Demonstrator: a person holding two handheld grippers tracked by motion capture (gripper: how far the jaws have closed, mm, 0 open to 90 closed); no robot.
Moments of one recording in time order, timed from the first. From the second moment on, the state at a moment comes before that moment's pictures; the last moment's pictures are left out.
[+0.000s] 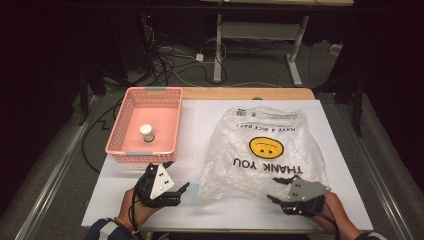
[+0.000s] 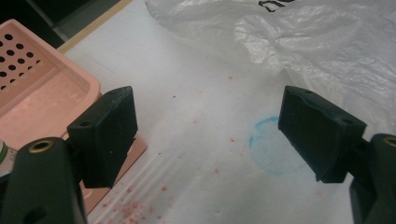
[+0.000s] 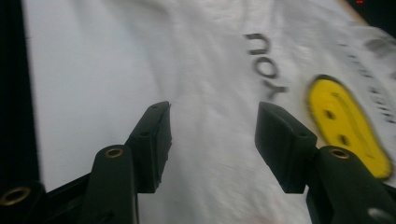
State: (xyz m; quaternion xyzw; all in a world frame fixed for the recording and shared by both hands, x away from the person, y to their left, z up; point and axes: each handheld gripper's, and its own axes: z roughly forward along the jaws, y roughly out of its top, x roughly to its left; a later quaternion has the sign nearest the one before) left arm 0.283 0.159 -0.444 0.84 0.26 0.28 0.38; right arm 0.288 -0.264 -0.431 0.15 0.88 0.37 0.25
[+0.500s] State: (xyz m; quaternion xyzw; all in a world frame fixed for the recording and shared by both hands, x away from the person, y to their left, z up) left arm 0.291 0.158 -0.448 0.85 0.26 0.26 0.38; right arm 0.456 -0.362 -0.418 0.40 0.79 0.33 0.32
